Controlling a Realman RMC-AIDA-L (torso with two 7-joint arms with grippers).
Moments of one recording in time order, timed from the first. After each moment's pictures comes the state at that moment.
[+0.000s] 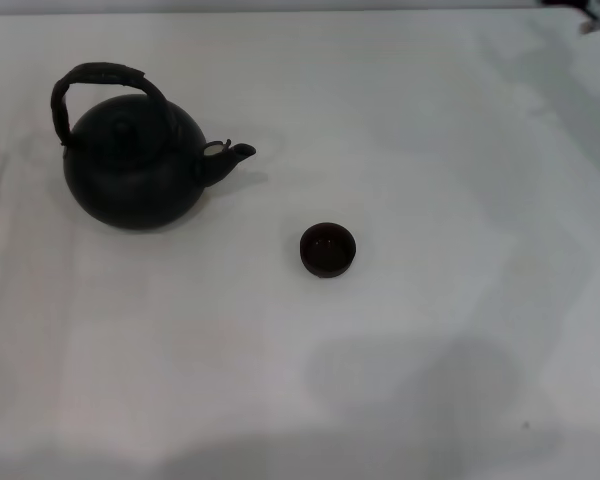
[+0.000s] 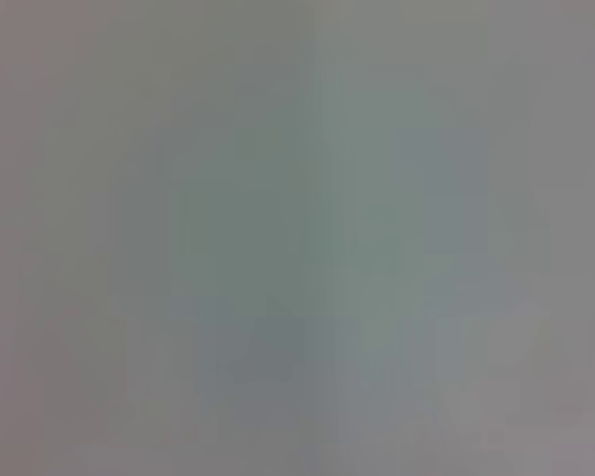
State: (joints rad) left arm -0.31 -2.07 2.34 0.06 -1.03 1.31 -0.26; right arm 0.55 2.03 -1.29 -0.41 2.57 0.71 -2.41
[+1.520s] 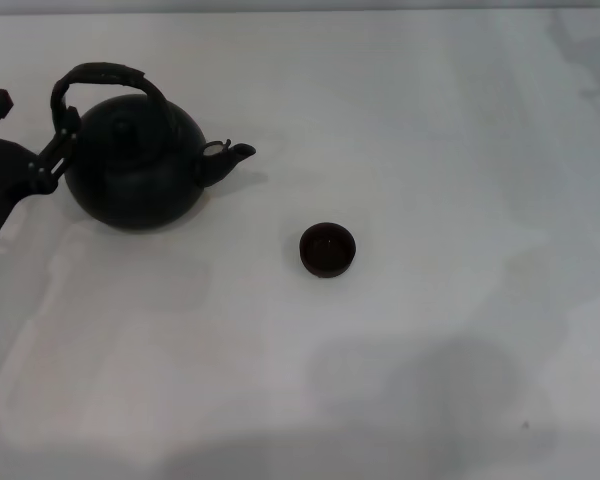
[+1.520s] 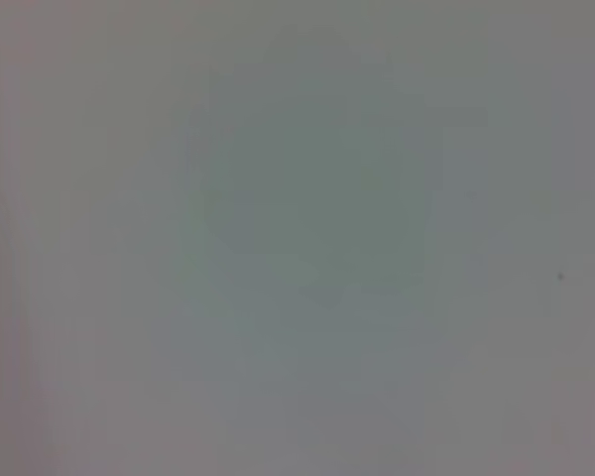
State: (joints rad) left arm -0.35 -2.07 2.34 0.03 -0.63 1.30 -0.30; right arm 0.59 2.02 -1.13 -0.30 2.77 0.75 -2.60
